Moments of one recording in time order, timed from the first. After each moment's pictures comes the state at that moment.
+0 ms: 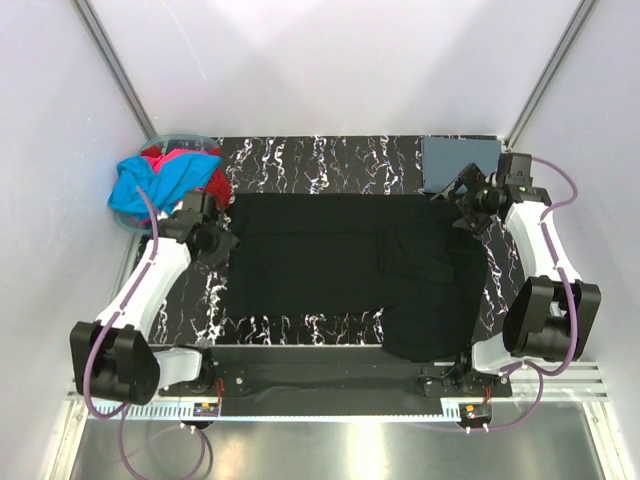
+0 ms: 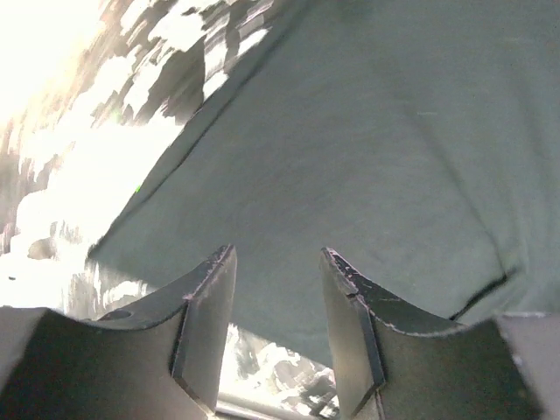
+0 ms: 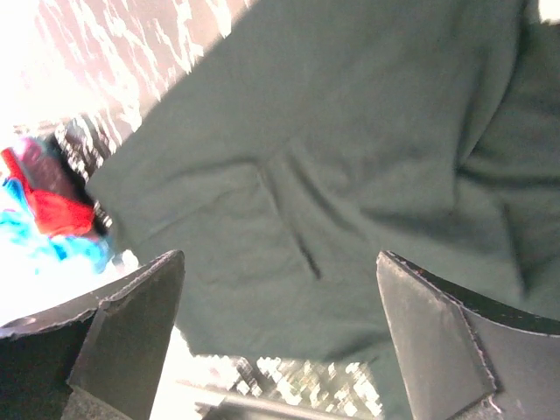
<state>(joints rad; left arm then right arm) -0.15 1.23 0.98 -0.83 -0.09 -1.01 -0.15 1.47 1.23 -0.65 -0.35 0.66</state>
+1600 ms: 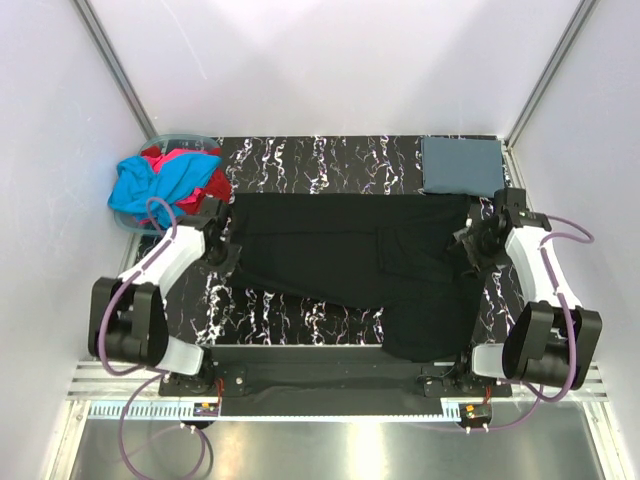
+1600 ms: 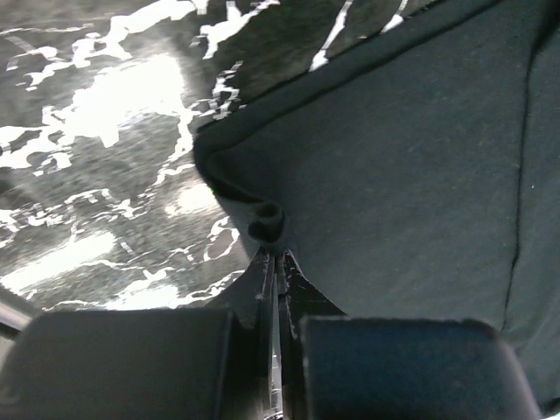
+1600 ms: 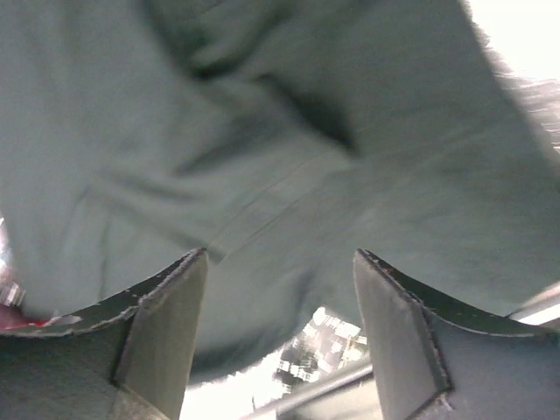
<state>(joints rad) -0.15 1.41 0.92 -0.88 -0.08 -1.36 -0.17 1.33 1.03 -0.92 -0.10 0.96</state>
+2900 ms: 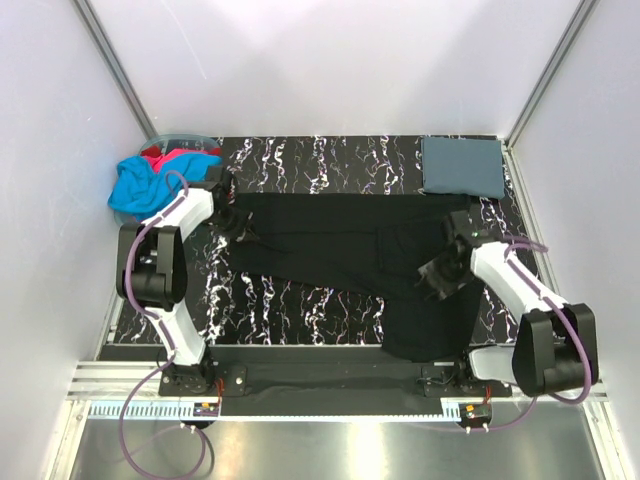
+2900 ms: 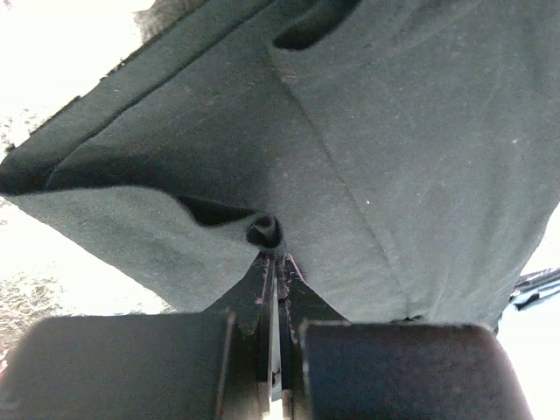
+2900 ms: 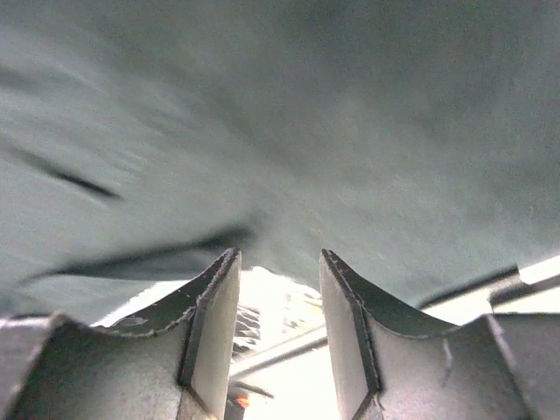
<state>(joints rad) -0.09 1.81 1.28 -0.78 0.16 -1.25 0.14 1.30 0.84 -0.91 -0.03 1.17</state>
